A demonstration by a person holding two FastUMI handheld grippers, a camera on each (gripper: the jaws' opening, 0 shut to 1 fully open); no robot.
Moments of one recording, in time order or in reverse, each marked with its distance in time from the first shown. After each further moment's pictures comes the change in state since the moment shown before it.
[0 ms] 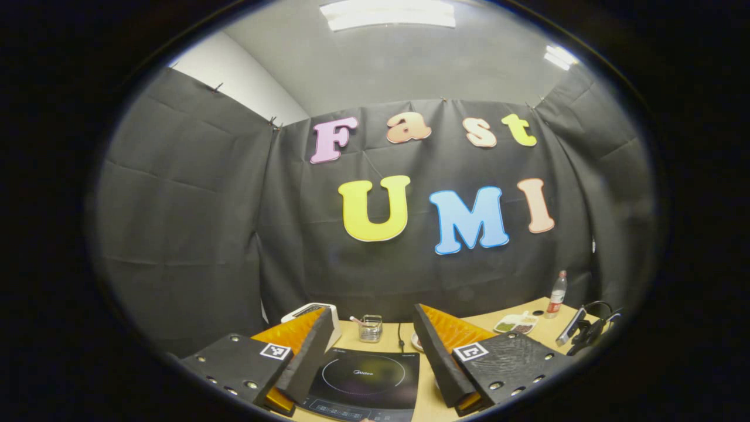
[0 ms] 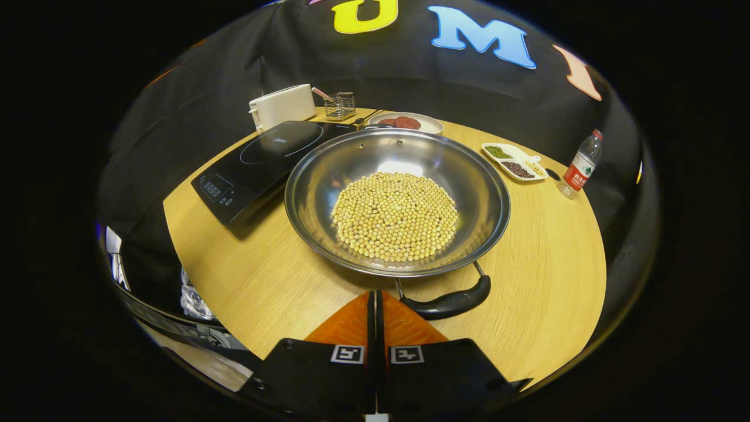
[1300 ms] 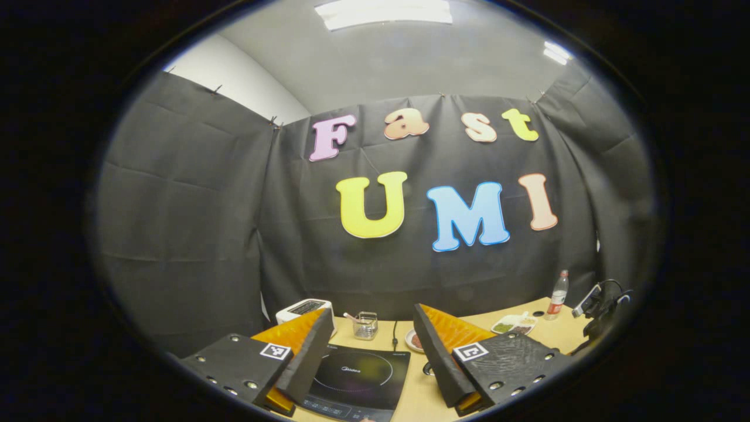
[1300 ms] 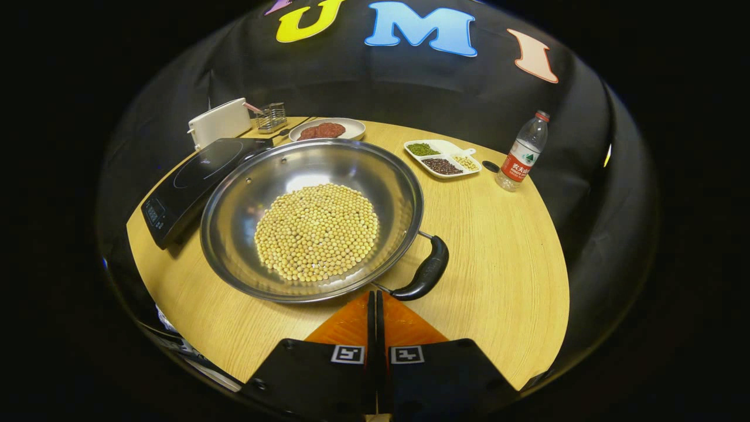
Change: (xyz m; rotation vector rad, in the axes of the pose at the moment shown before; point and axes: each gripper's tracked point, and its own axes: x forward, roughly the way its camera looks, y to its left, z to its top) left arm 0.000 -0.042 -0.011 0.003 0.020 0.037; right arm 0.001 -0.128 0.016 0.081 -0.027 -0.210
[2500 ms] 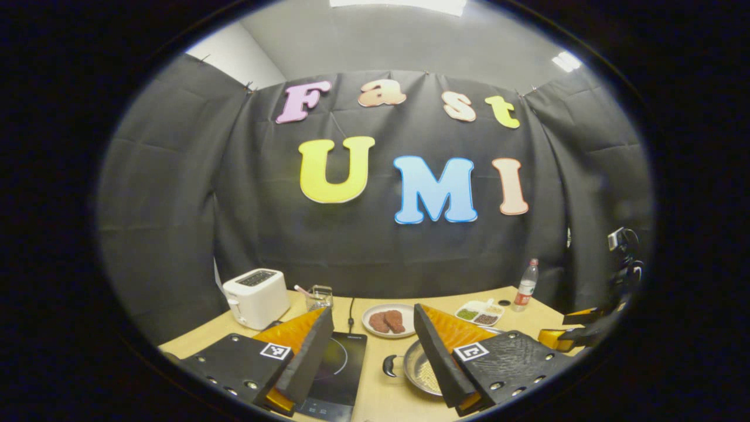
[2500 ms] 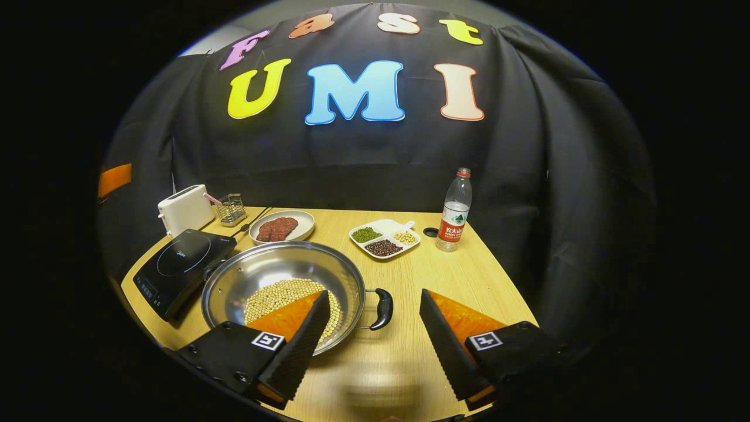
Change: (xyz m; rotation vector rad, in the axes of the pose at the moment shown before) left arm 0.050 -0.069 -0.078 -0.099 0.179 -0.215; right arm -0.053 -0.055 0.077 0.192 -0.405 -0.168
